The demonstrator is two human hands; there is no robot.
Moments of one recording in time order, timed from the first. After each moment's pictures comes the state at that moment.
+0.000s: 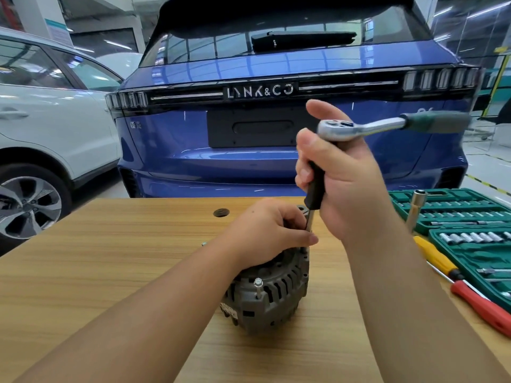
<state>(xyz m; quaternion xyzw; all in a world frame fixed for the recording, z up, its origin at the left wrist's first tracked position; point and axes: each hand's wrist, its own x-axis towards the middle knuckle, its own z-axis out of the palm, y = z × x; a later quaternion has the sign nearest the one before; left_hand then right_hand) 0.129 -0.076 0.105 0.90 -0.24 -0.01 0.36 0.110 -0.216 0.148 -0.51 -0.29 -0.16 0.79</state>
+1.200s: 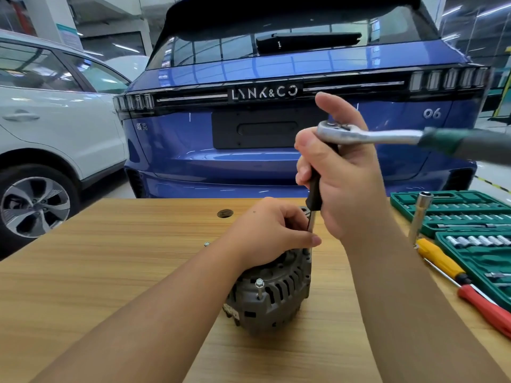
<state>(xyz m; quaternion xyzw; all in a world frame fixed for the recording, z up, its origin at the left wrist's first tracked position) 0.127 -0.077 0.107 0.91 -0.22 0.00 0.36 0.110 -0.213 0.147 -0.53 -0.33 -0.23 0.75</state>
